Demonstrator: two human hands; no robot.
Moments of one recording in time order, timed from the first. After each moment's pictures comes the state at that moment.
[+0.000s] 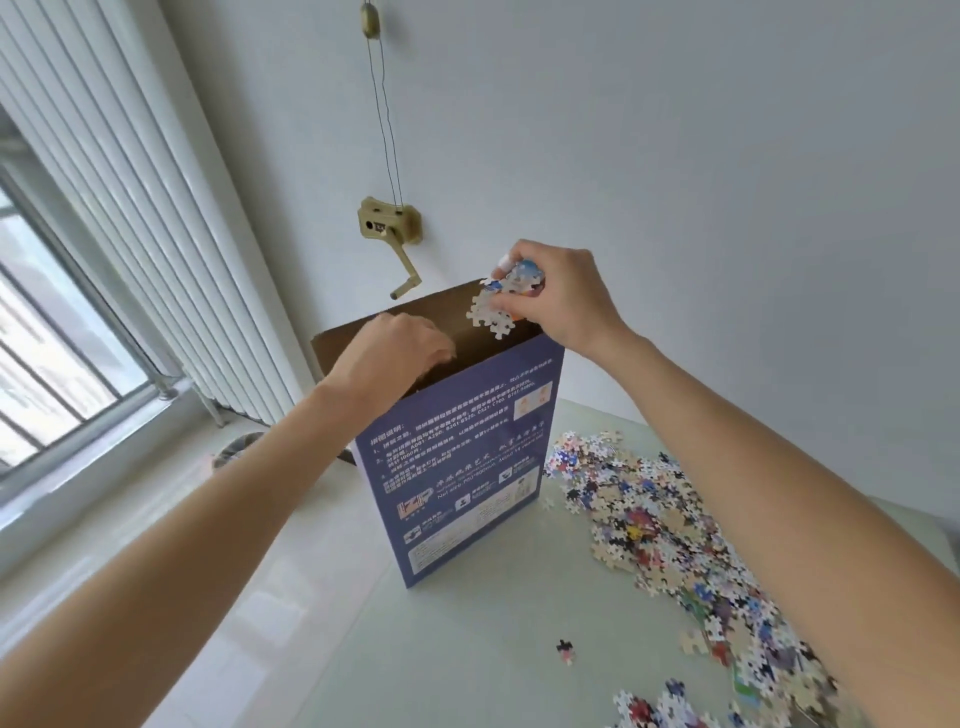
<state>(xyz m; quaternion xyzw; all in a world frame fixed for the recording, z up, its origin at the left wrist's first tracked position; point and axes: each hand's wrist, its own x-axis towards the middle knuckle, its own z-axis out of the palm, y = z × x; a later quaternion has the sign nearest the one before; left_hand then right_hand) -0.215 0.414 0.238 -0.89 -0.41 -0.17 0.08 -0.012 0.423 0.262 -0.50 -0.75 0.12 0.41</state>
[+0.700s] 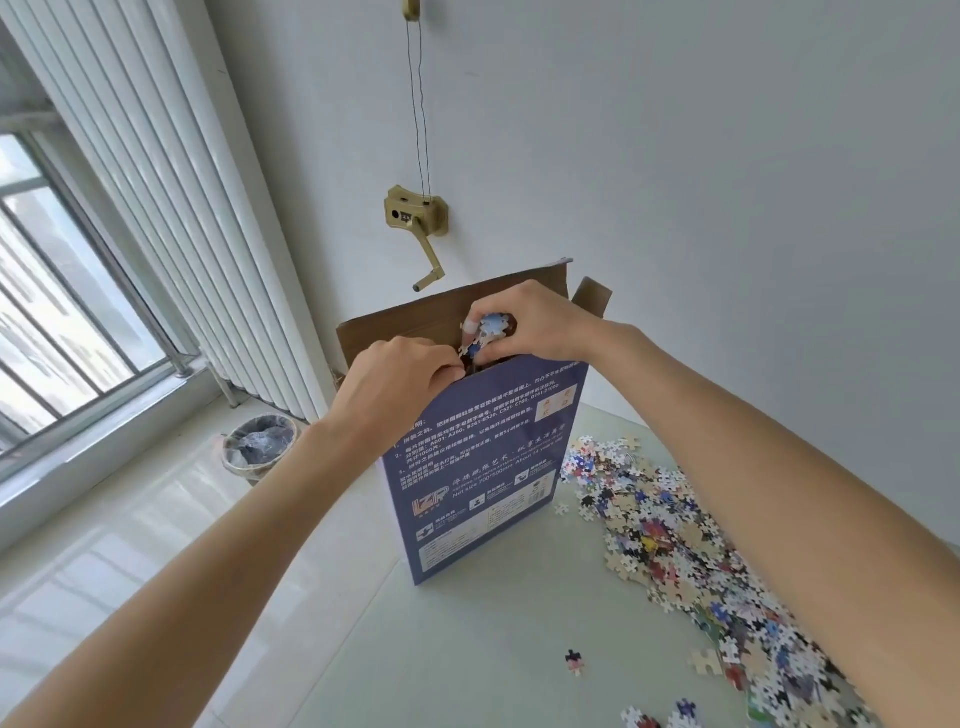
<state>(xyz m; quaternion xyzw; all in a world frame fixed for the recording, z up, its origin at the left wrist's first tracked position) -0.231 0.391 0.221 -0.83 -0.51 -0.22 0.02 -0.044 0.455 0.247 -0.42 -0.87 0.22 0.16</state>
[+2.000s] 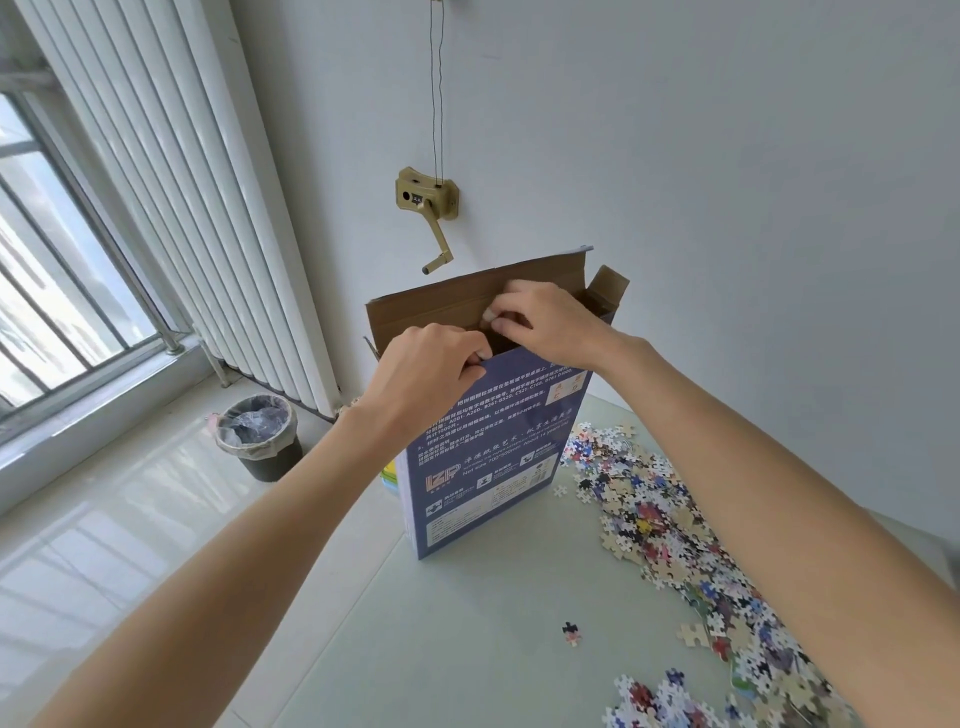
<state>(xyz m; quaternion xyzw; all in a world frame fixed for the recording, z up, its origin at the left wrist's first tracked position) -0.229 0.380 0.216 -0.83 -0.50 -0.22 0.00 -0.056 0.440 0.232 -0.45 -0.87 0.10 0.18</state>
